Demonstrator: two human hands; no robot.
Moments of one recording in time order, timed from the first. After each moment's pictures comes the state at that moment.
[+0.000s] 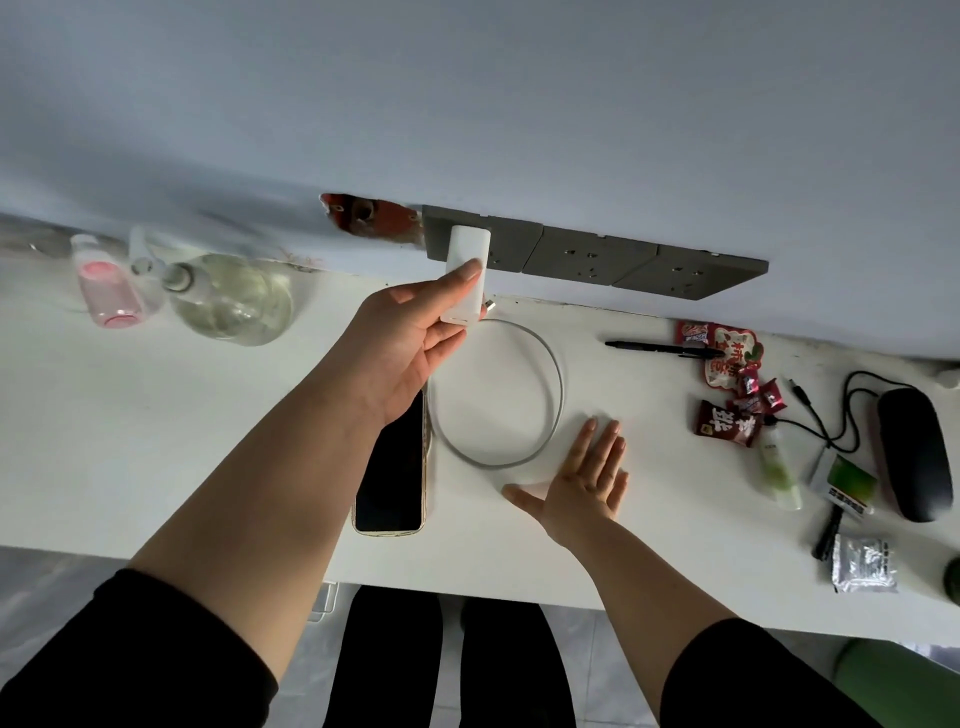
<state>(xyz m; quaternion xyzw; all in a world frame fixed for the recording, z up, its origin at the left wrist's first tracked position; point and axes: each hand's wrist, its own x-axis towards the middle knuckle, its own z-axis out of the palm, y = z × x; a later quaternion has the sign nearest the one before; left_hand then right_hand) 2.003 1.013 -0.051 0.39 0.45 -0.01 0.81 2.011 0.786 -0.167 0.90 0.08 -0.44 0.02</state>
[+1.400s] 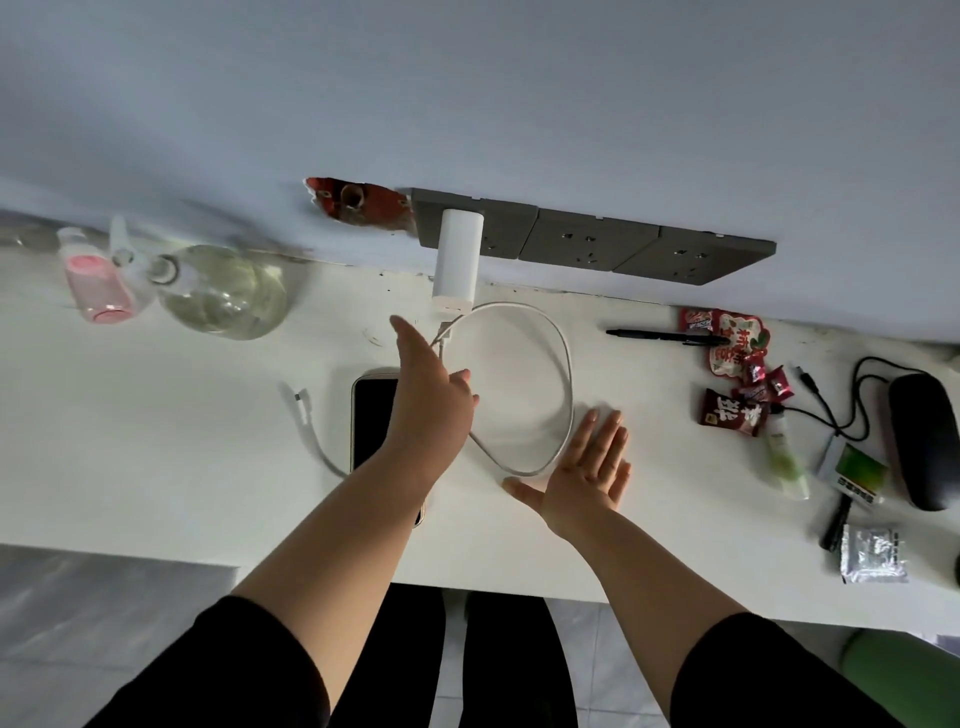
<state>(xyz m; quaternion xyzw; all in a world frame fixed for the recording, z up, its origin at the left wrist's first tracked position) 1.987 0.953 -0.100 0.57 0.52 -0.02 0.64 2.014 0.787 -0.166 0.89 0.08 -0.46 0.03</state>
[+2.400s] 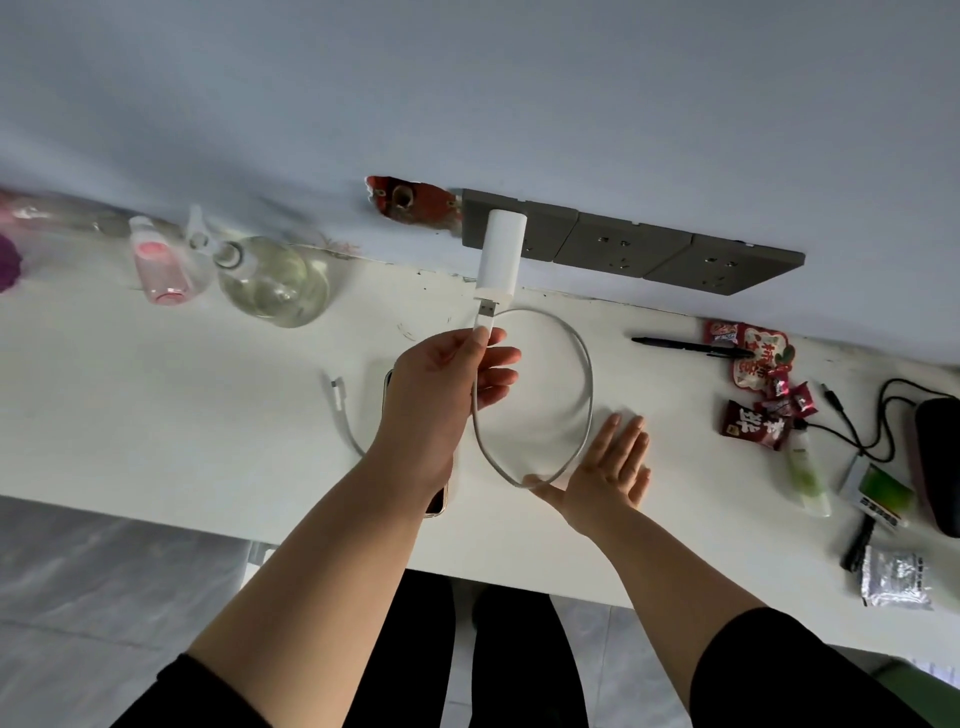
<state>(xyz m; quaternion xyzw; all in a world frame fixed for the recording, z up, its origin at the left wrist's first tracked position) 1.964 0.961 -0.039 0.41 0.50 0.10 0.76 2.013 0.789 -0.162 0.89 0.09 -0.45 0.03</state>
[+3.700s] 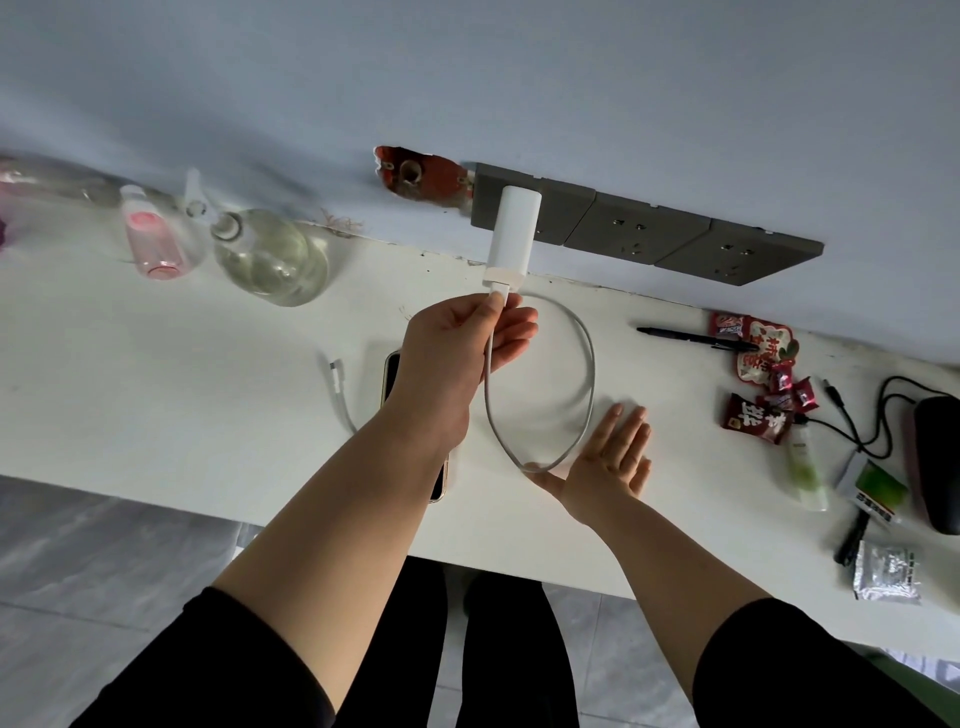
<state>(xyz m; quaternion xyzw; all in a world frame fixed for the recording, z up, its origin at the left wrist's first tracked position) 1.979 0.969 -0.051 0.36 0.48 0.11 0.80 2.011 0.787 -0.168 0.89 0.09 -0.44 0.04</state>
